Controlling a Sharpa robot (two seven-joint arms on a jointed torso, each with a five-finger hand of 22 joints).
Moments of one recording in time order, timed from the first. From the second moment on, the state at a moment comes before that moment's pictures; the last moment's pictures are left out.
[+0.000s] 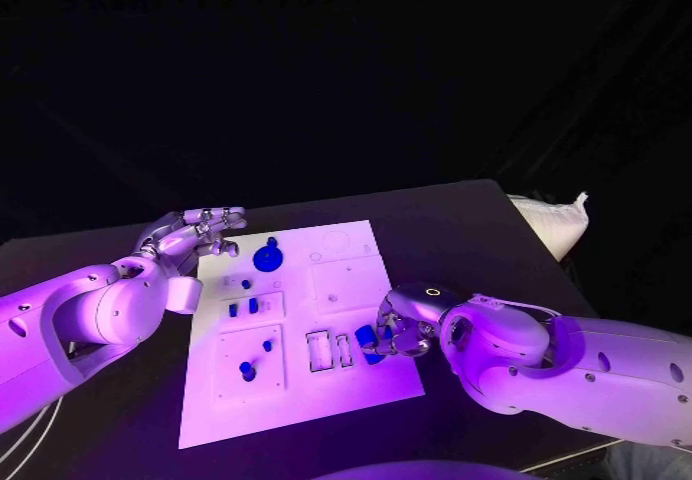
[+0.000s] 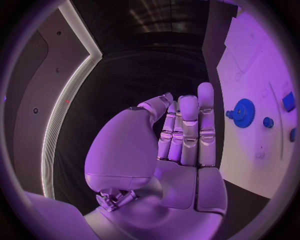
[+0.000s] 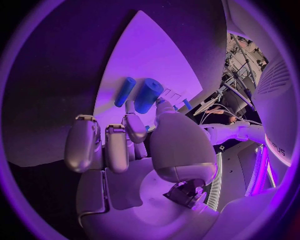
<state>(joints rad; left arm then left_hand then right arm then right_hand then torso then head) 1.19 -0.84 -0.04 1.45 0.04 -0.24 0.29 1.34 -0.13 0.47 0.00 0.13 1.05 0.17 0.14 0.08 1.10 0.09 0.29 0.13 1.29 0.00 1.02 0.59 0.17 1.19 0.11 0.63 0.86 0.83 -1.04 0.11 1.97 -1.73 -0.21 -0.58 1.11 -0.08 -0.10 0.29 0.38 1.04 0.08 0.24 0.25 1.38 0.00 1.15 1.18 1.47 -0.06 1.44 1.31 0.10 1.44 0.03 1.30 1.12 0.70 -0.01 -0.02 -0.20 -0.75</state>
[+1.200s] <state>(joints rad) 1.19 -0.84 -0.04 1.46 0.04 -0.23 0.28 1.34 -0.13 0.47 0.00 0.13 1.05 0.17 0.14 0.08 1.10 0.09 0.29 0.13 1.29 0.00 1.02 0.59 0.17 1.19 0.11 0.63 0.86 0.80 -1.00 0.11 1.96 -1.71 -0.35 -0.58 1.24 0.00 -0.05 0.26 0.45 1.04 0.07 0.28 0.30 1.40 -0.01 1.16 1.23 1.47 -0.08 1.47 1.31 0.08 1.46 0.02 1.34 1.19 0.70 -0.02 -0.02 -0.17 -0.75</state>
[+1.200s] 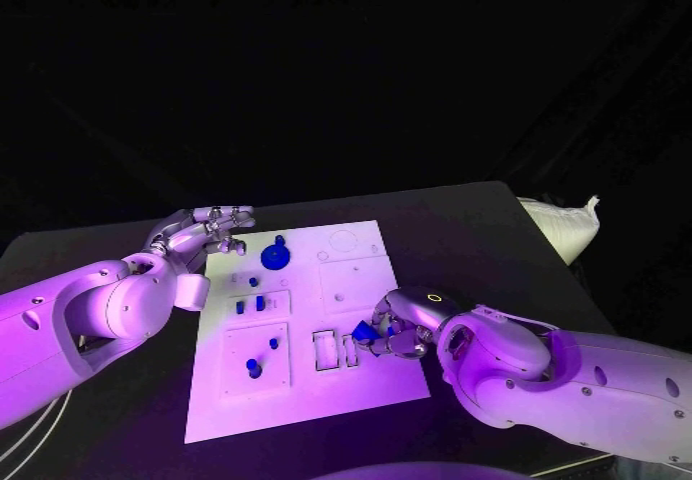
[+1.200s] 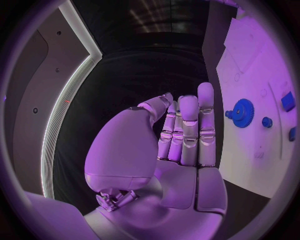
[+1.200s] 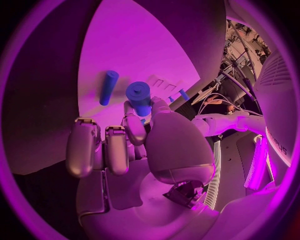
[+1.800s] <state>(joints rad) 1.19 -0.84 -0.04 1.46 0.03 -0.23 0.28 1.34 -0.13 0.47 0.00 0.13 1.05 0.17 0.14 0.08 1.10 0.09 0.29 0.13 1.29 0.00 1.02 0.59 0.17 1.19 0.11 0.63 0.86 0.81 -0.95 0.12 1.98 -1.61 -0.41 -0.58 1.24 0.00 -0.04 0.28 0.45 1.04 0.07 0.28 0.30 1.41 -0.01 1.16 1.24 1.47 -0.08 1.47 1.31 0.08 1.46 0.02 1.35 1.19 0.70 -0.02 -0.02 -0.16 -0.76</state>
